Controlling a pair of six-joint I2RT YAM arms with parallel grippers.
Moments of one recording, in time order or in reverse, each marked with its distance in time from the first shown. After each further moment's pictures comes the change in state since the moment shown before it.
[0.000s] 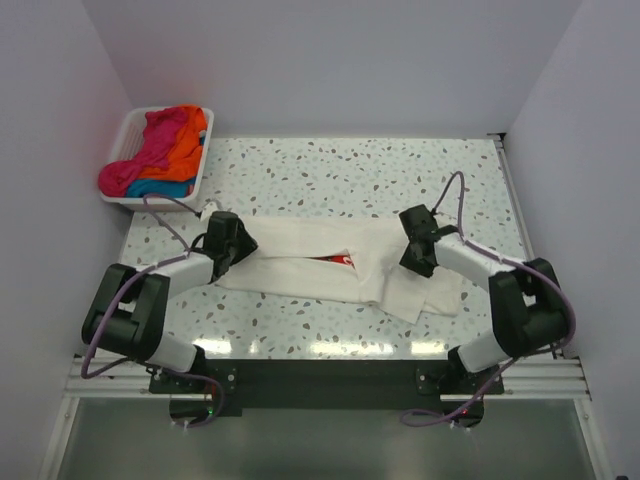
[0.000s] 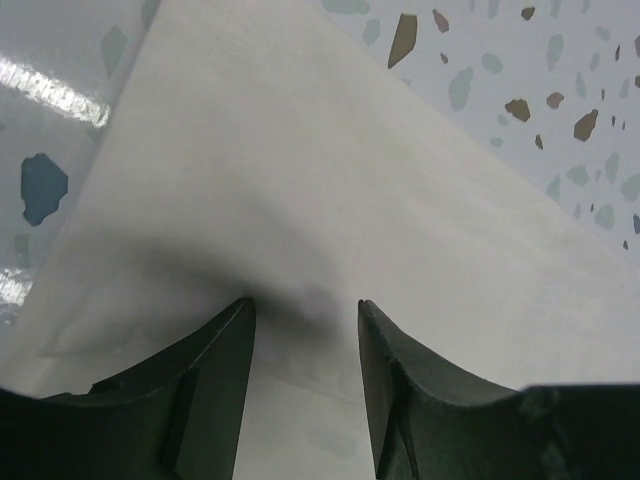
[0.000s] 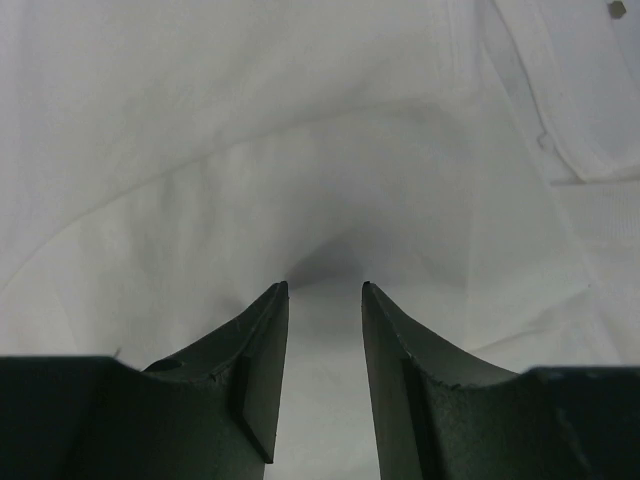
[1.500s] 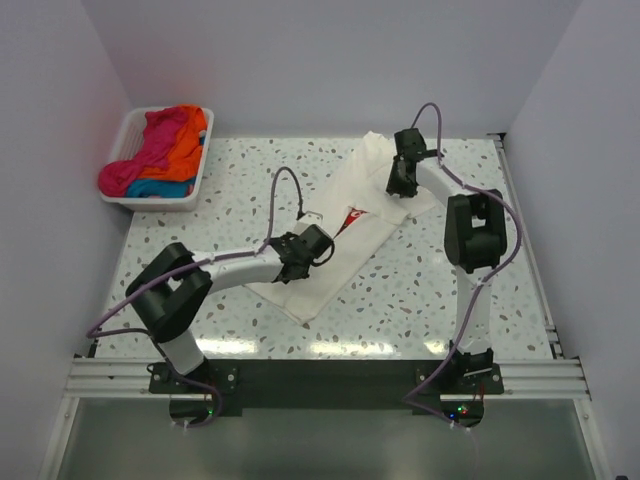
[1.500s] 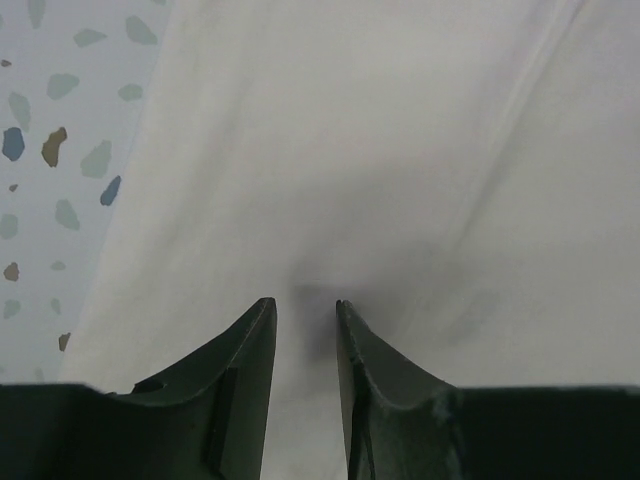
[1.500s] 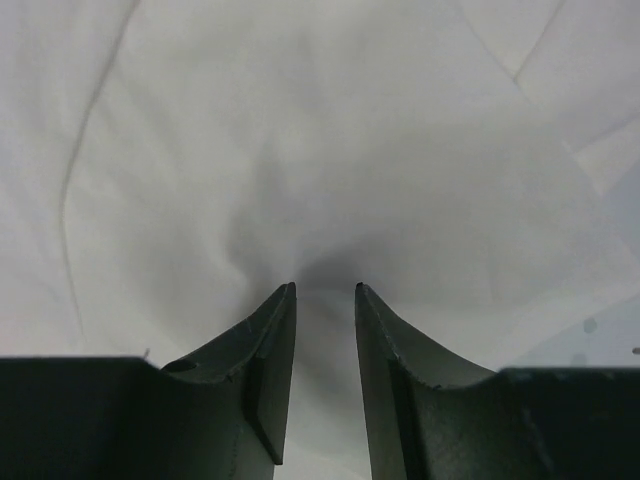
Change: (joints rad) left arm -0.581 0.234 0.422 -0.486 -0.370 0.317; right arm -0.184 0.747 0.977 -0.043 -0.197 -0.388
